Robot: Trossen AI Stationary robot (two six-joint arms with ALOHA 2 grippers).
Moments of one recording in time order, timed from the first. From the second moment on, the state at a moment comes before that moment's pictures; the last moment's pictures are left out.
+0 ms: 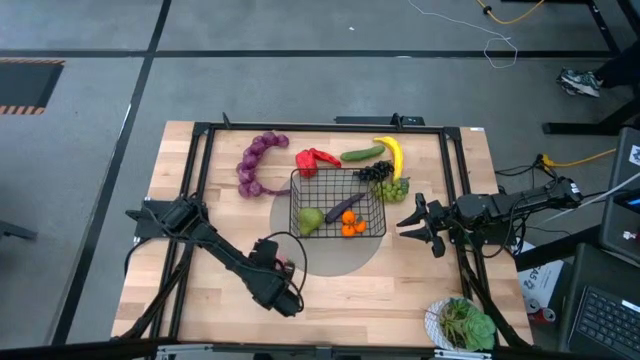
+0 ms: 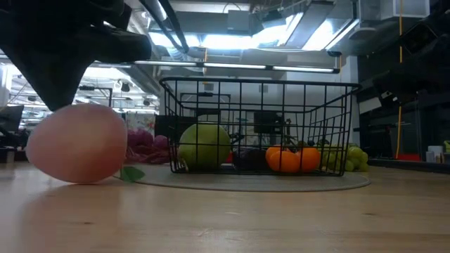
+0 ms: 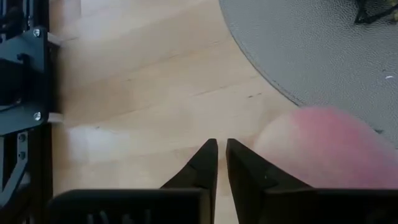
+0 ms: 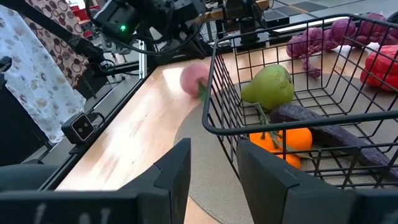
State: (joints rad) left arm -0.60 2.09 1.62 -1.57 -0.35 -2.06; right arm 0.24 0.19 0.01 0.01 0.02 0.25
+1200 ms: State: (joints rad) left arm -0.52 2.10 1.65 -1.07 -0.45 -1.45; right arm 0.24 0.19 0.01 0.01 0.02 0.25
